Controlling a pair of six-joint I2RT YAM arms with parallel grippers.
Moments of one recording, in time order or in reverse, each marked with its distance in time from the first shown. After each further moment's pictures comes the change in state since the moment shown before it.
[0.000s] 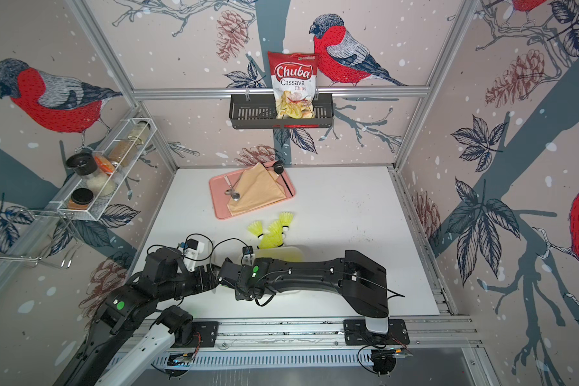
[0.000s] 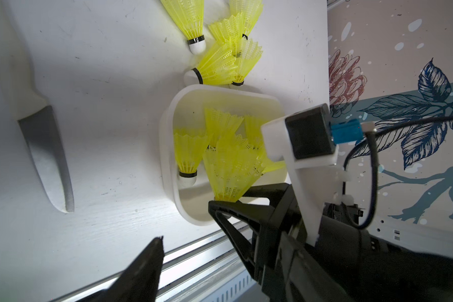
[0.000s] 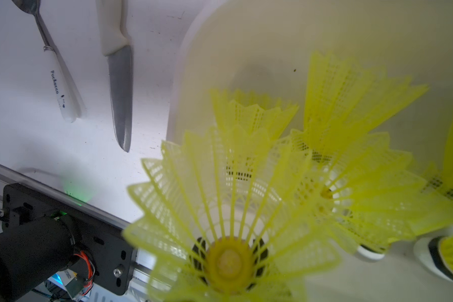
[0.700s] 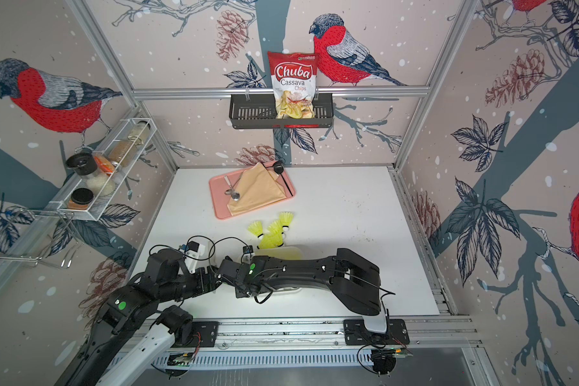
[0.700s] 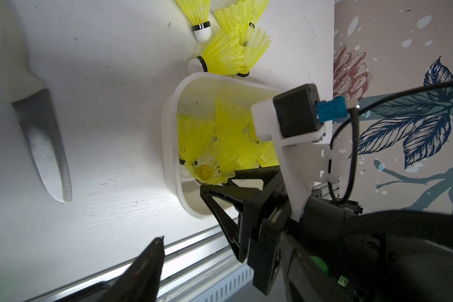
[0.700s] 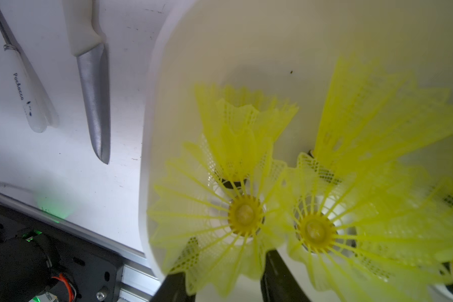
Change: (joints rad) left arm 0.000 -0.001 -0.019 -0.005 0.015 -0.019; right arm -0.016 0.051 0.022 -0.006 -0.012 -0.008
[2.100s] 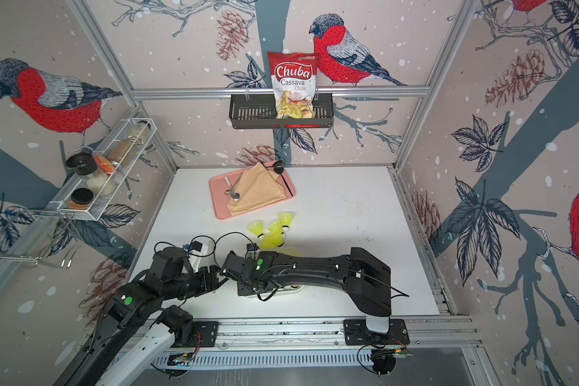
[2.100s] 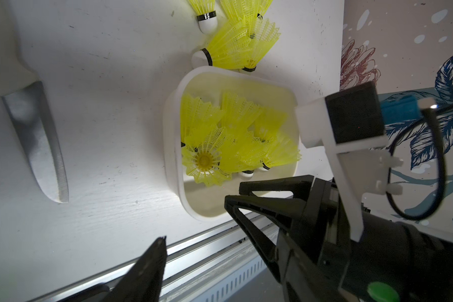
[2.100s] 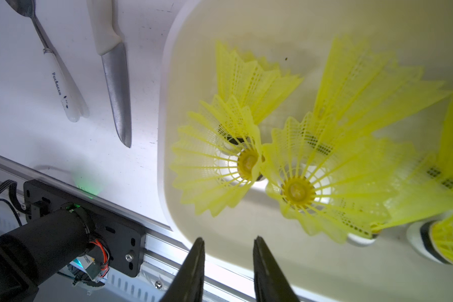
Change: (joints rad) left arm 0.000 0.032 -0.024 0.023 0.010 -0.003; right arm -0.020 -0.086 -0.018 -0.031 -0.069 0.026
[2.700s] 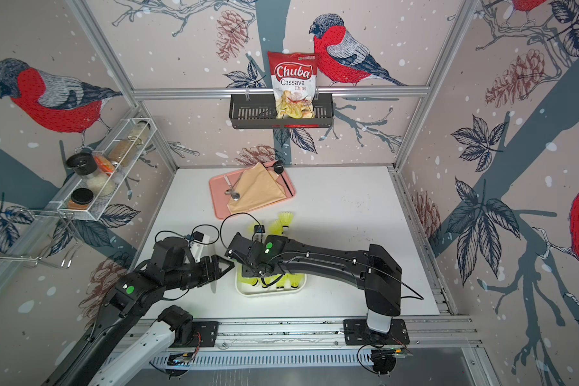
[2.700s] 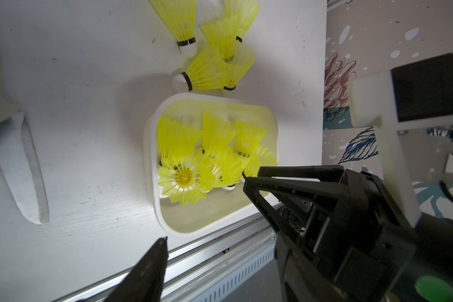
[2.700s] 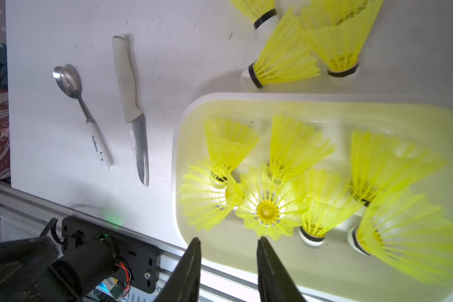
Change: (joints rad) left arm 0.000 0.142 0.110 0.080 0.004 -0.023; right arm -0.098 -0.082 0.085 -0.112 0.084 -0.016
